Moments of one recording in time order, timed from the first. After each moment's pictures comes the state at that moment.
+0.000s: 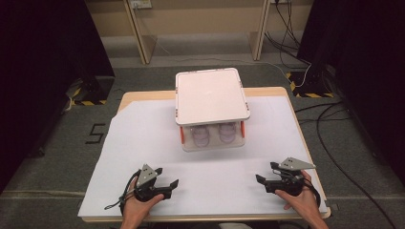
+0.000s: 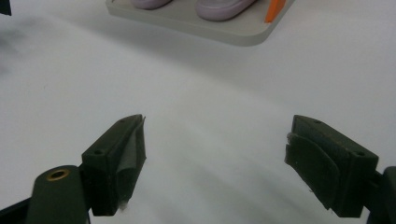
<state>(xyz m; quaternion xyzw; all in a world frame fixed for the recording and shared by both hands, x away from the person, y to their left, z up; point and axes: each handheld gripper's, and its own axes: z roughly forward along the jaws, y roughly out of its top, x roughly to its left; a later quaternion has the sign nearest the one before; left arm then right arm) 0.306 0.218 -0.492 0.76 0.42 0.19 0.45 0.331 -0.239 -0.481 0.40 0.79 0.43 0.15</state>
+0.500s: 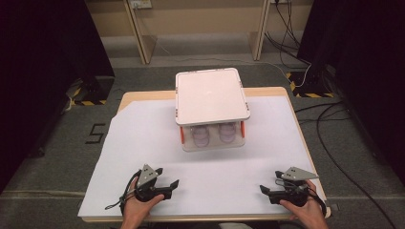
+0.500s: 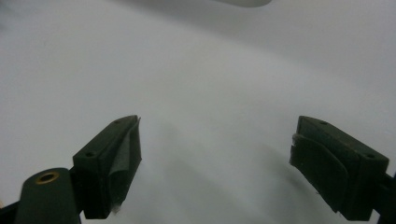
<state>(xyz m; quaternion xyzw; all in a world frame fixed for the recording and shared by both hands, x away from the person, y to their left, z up) 0.306 0.217 -0.492 0.76 0.42 0.19 0.45 0.308 -0.247 -0.490 0.40 0.81 0.40 0.15</state>
